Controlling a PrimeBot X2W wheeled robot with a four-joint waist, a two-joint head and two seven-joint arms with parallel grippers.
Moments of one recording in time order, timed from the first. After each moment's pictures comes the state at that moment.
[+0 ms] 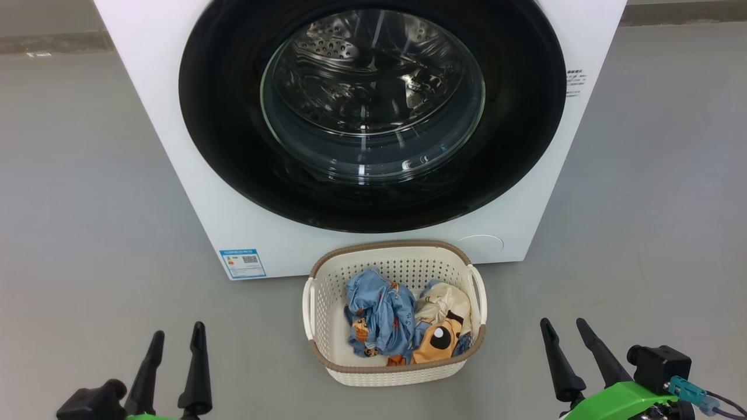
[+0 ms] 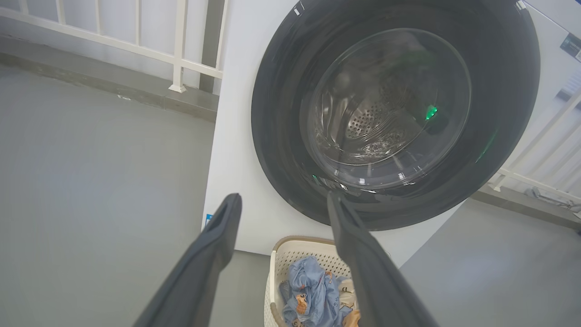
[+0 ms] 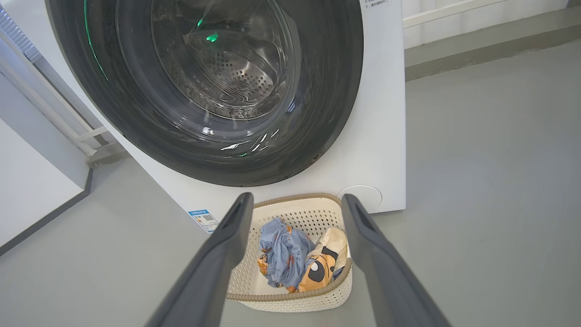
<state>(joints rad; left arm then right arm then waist) 0.02 0.05 -0.04 0.15 -0.47 -0.13 -0.23 -0.07 -0.09 0.05 0.37 0.41 0.13 -0.22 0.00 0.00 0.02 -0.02</state>
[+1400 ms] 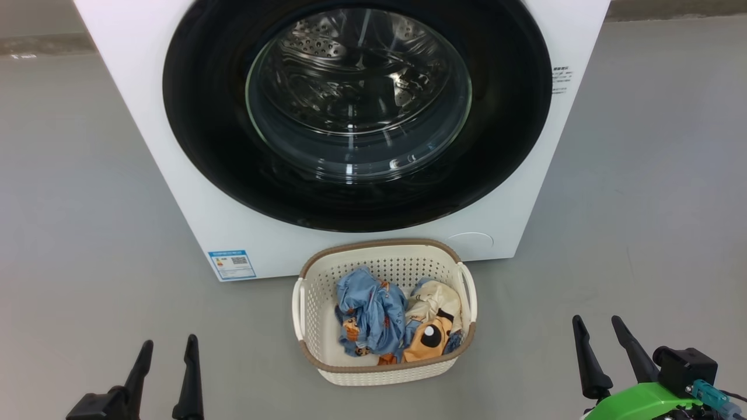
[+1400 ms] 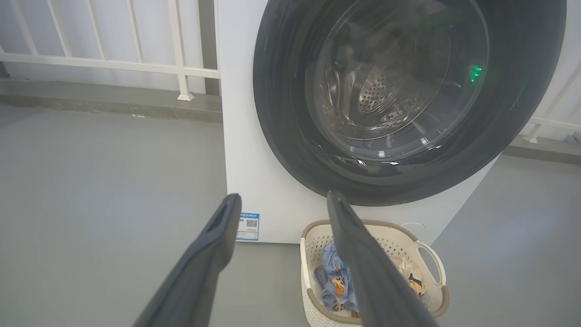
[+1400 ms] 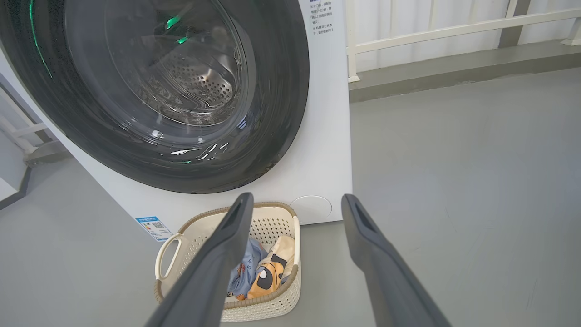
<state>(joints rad) 0.03 0.07 -0.02 0.20 -0.29 -0.13 -0.26 -0.06 -0.06 -0.09 0.36 0.25 0.13 -0.25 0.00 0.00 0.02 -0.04</state>
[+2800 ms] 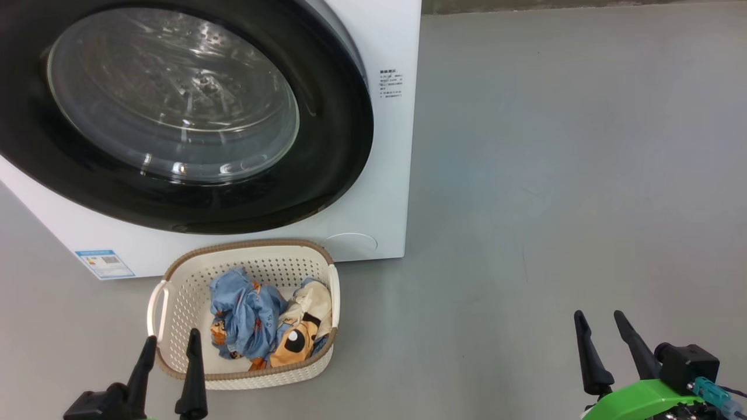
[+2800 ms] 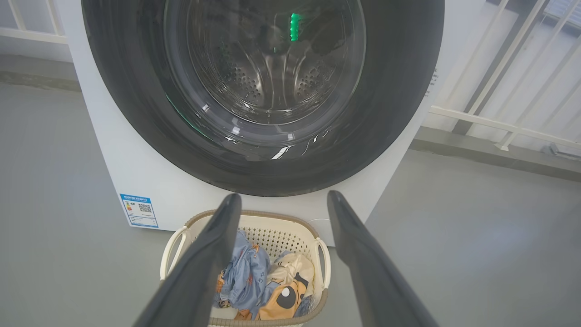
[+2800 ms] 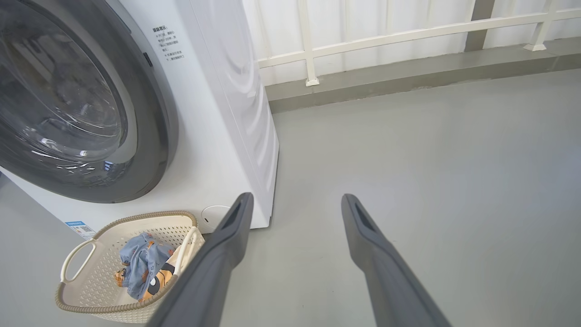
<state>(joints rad) 0.02 0.05 -0.02 0.19 -0.33 -0.13 -0.26 -0.06 -0.06 -0.10 0.34 0.23 0.13 -0.25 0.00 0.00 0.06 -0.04</state>
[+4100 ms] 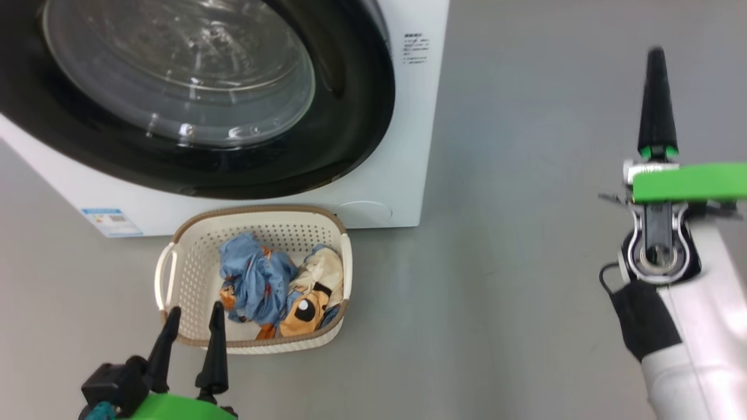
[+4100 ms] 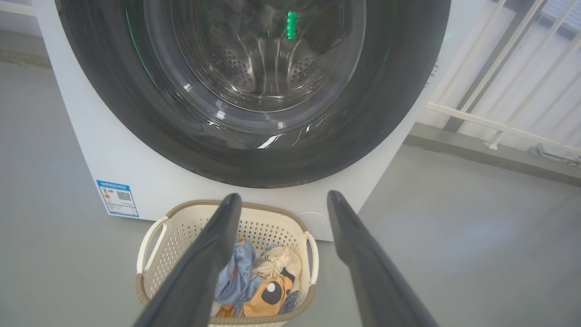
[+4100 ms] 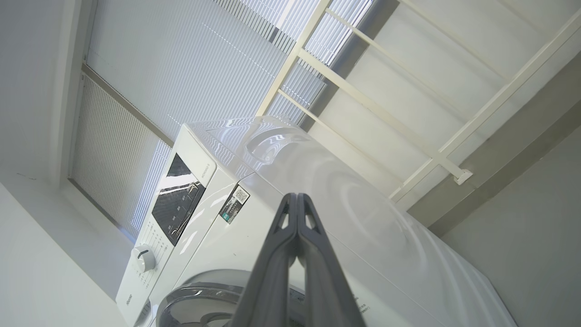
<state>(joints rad) -0.04 0.05 -0.09 0.18 -0.38 -0.13 -0.26 -0.61 -0.12 0.02 0.29 1.11 0.13 -0.26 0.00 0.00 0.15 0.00</state>
